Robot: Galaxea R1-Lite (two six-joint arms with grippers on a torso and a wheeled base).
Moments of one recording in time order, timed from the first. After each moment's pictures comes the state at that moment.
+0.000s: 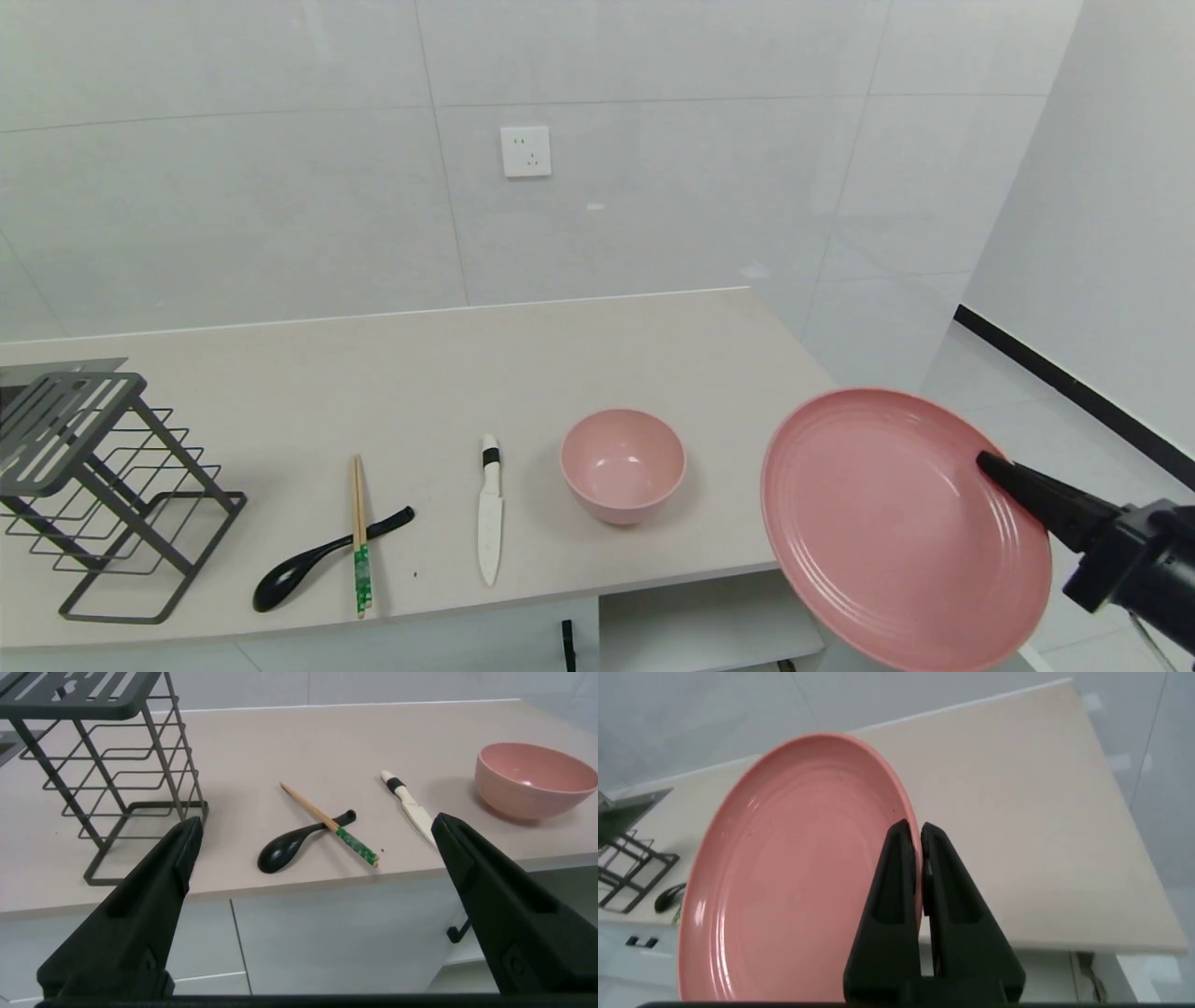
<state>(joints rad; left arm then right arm) 0.00 0.00 0.00 0.00 -0.02 -0.01 0.33 1.24 0.00 -1.11 0.09 0.32</state>
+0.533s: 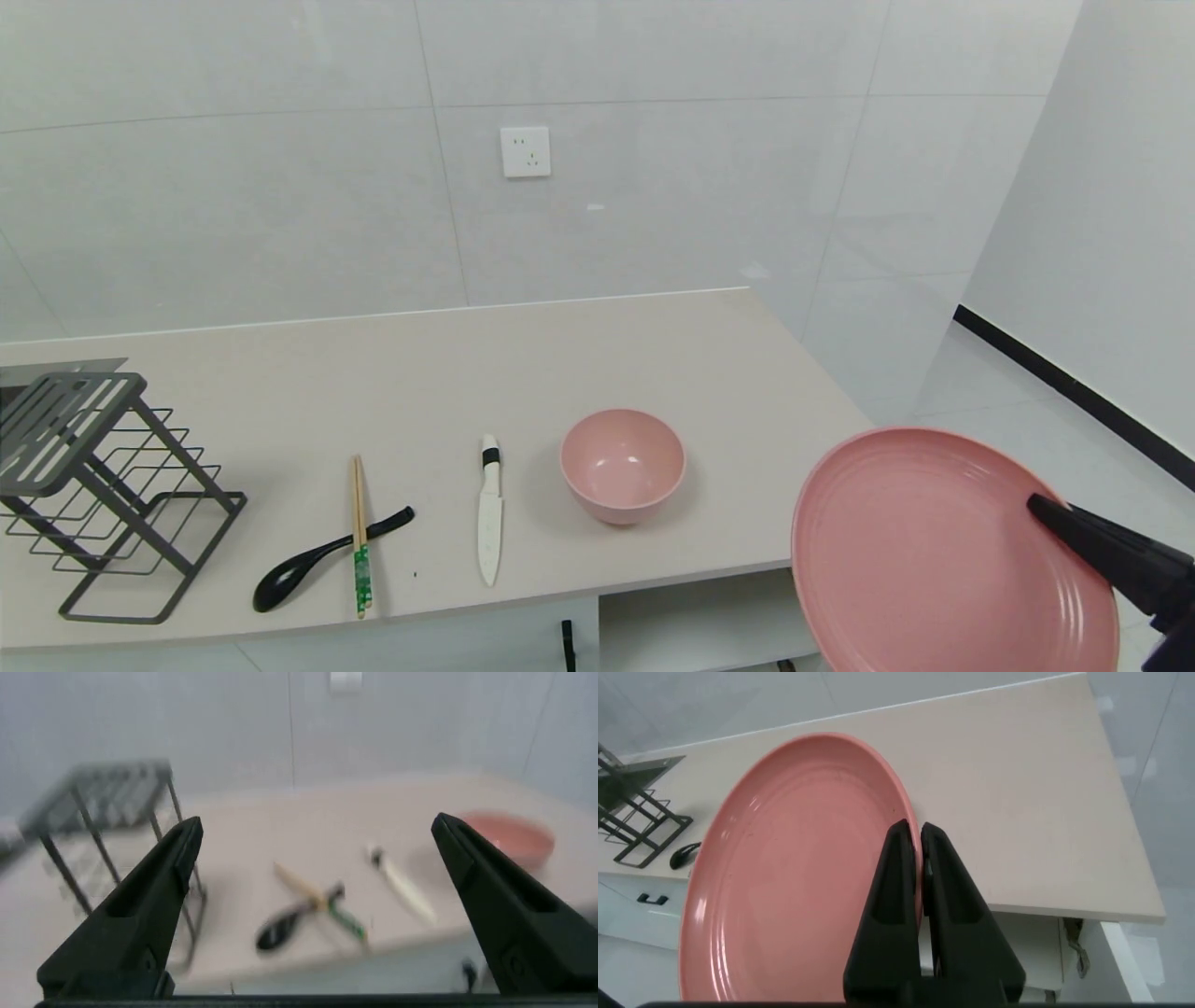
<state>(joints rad) 0.00 0.00 -0.02 -0.24 -0.08 0.03 0.33 1.00 0.00 -0.90 0.13 0.27</state>
